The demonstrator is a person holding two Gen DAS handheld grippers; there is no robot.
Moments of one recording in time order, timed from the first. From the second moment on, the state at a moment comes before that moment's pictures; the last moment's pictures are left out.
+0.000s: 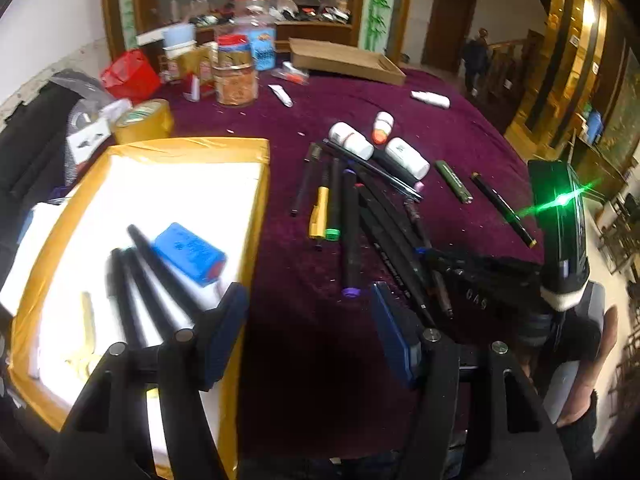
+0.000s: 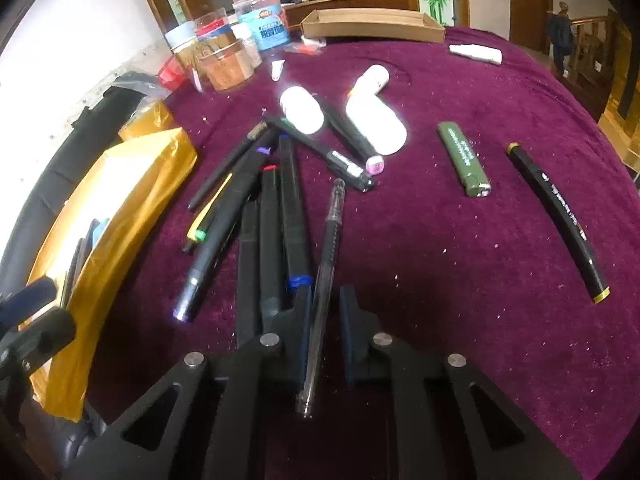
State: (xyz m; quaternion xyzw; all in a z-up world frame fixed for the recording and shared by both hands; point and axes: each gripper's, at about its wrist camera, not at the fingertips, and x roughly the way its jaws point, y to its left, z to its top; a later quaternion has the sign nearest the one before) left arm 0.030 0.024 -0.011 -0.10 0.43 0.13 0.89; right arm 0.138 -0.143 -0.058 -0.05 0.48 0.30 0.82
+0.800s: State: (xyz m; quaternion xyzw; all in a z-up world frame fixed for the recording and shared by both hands) left arm 0.118 0.007 -0.077 -0.06 0.51 0.12 0.85; right arm 0.126 -0.170 -0.059 -0.05 0.46 0.28 0.84
